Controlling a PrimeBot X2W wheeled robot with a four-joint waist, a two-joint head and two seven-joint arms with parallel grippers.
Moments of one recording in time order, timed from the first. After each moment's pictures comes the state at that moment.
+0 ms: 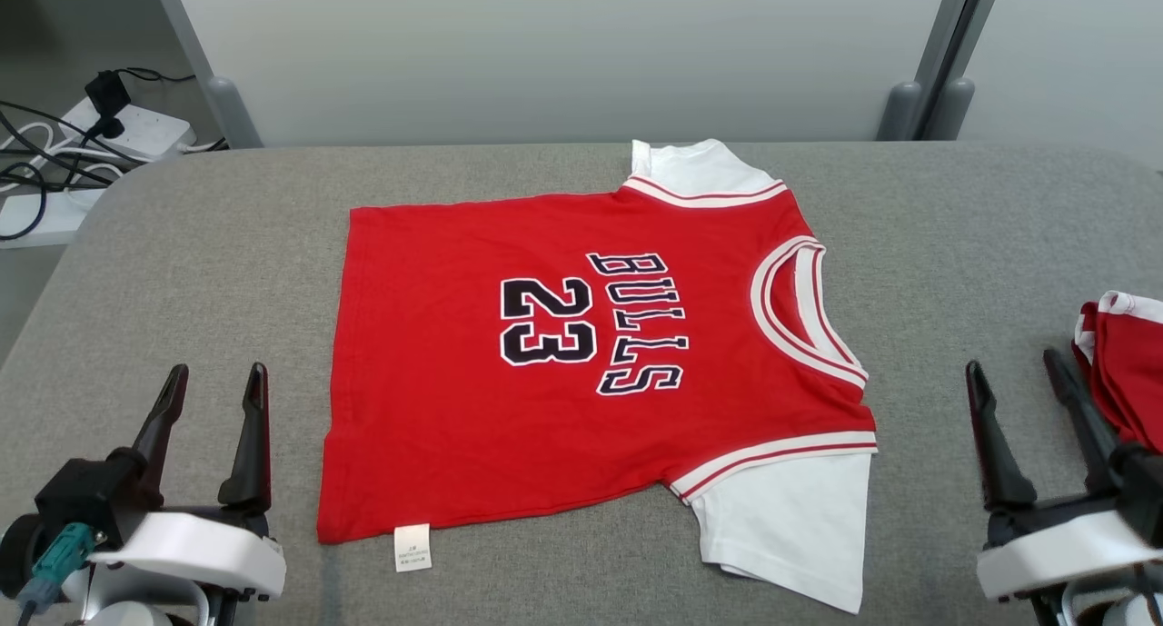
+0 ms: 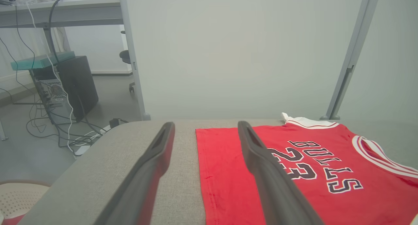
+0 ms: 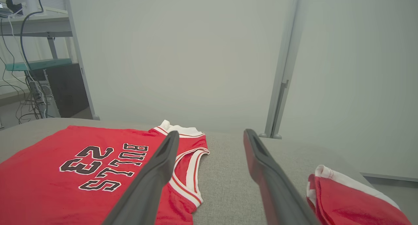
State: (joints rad) left arm -0.10 0.47 -0.33 0.06 -0.62 0.25 -0.25; right arm -0.07 -0.21 0.03 0.11 0.20 0.13 -0.24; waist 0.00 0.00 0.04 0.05
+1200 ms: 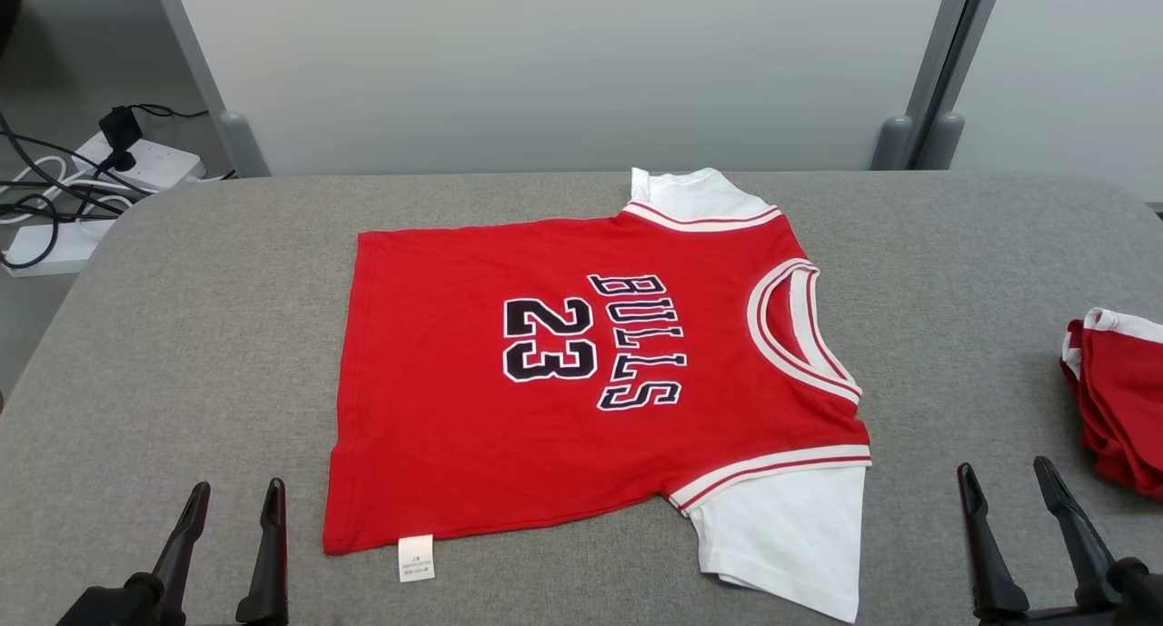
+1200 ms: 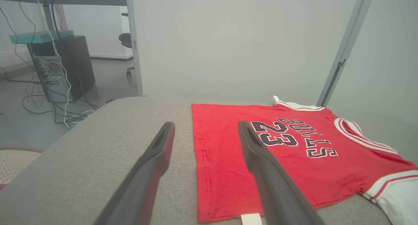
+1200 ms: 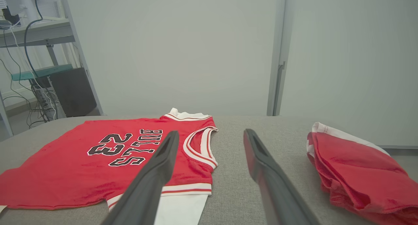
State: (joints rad) left arm 0.17 0.28 -0.11 0.03 -0.44 0.07 -0.25; right arm 0.18 -0.09 -0.02 -0.01 0.18 0.13 -0.25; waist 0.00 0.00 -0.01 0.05
